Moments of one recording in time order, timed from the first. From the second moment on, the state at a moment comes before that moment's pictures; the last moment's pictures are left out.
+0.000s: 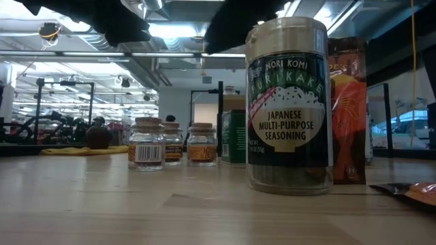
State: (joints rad) left arm 0.22 0.66 0.60 -0.18 -0.07 0.02; right arm 0.27 1.76 1.30 -0.25 0.25 0.08
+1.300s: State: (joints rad) left arm 0.22 0.66 0.60 -0.22 -0.07 0.02; right arm 0.12 2.04 1.43 -0.36 0.12 0.07
